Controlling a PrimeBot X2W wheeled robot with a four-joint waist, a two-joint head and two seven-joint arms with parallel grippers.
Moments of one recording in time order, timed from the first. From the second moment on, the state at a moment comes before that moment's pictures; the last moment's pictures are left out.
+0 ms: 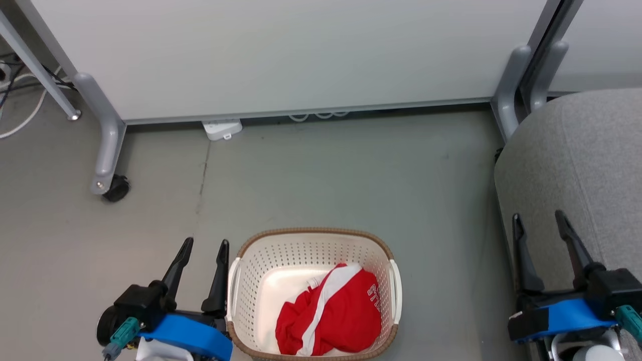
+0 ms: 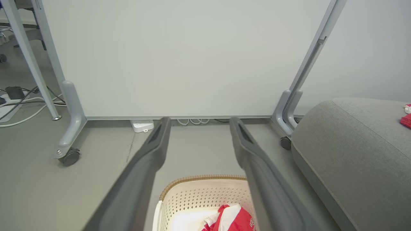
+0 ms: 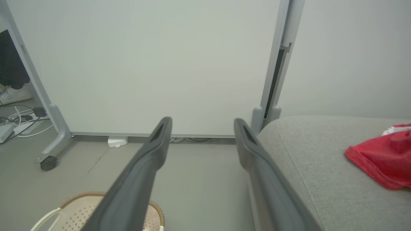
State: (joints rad) left arm -0.16 0.07 -0.15 0.33 -0.26 -0.13 -0.26; right arm -0.03 -0.05 -0.10 0.03 -0.02 0.13 -0.15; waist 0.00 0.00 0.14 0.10
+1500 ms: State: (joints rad) left arm -0.90 0.20 -0.30 1.13 -0.32 -0.12 -0.25; right arm -0.36 -0.05 0.10 -0.07 0.08 0.13 -0.26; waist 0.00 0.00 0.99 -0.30
